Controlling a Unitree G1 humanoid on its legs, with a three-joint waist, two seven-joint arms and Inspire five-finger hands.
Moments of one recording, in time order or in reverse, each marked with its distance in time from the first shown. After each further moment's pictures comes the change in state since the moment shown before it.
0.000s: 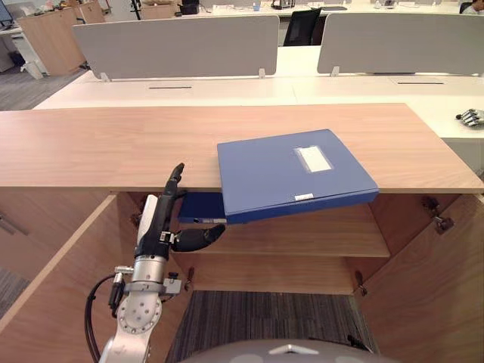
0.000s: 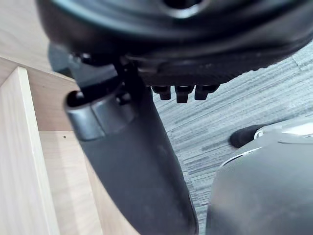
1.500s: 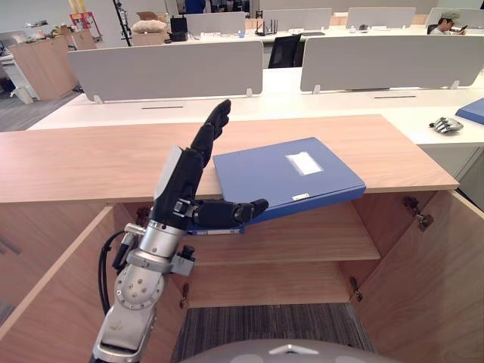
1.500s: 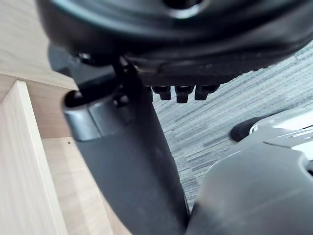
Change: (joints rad) left arm -0.202 0.067 -0.078 -0.235 -0.189 -0.048 -0.167; right arm 0.020 -0.008 0.000 0.029 0.001 0.001 0.034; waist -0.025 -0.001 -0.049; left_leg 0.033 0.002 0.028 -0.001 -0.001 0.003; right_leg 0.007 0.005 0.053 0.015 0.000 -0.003
